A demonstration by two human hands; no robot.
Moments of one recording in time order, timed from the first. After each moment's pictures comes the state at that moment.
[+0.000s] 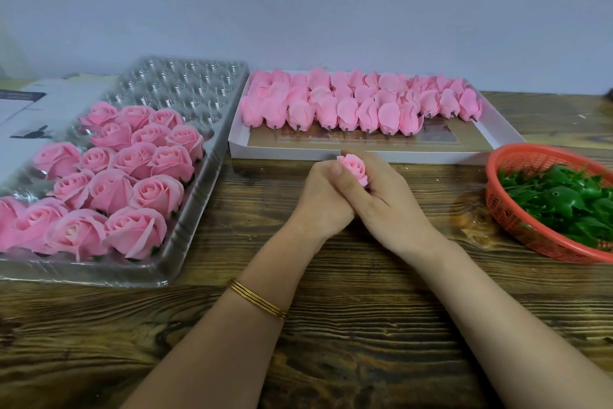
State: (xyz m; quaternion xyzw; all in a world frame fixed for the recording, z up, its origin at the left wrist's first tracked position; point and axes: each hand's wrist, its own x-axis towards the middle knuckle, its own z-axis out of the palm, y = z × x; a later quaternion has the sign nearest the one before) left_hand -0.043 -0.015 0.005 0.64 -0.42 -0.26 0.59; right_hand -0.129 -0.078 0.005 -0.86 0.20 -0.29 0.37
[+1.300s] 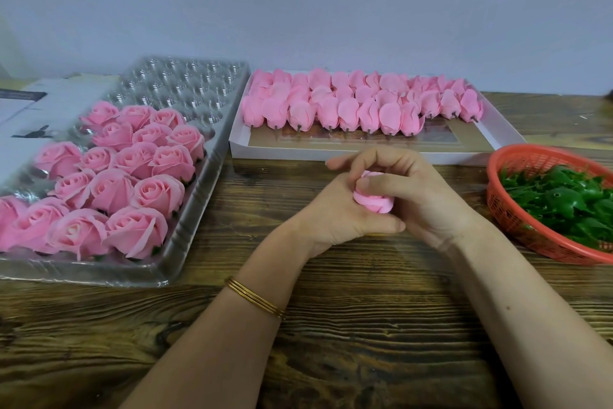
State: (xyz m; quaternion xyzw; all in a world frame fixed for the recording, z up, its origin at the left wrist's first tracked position) left_hand -0.049 -0.007 0.016 0.56 -0.45 -0.45 0.53; right_hand -0.146 -0.088 0.032 -0.66 0.13 -0.20 0.71
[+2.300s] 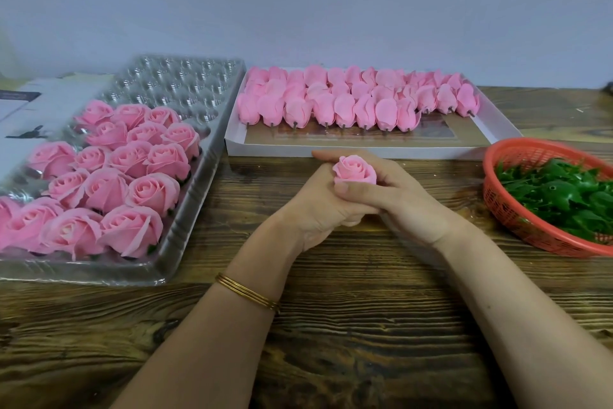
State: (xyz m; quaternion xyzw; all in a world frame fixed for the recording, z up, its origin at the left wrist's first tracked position) left_hand -0.040 -0.006 0.013 0.54 -0.41 -0.46 0.57; right_hand -0.144 -0.089 0.015 -0.74 0.14 -0.16 0.64
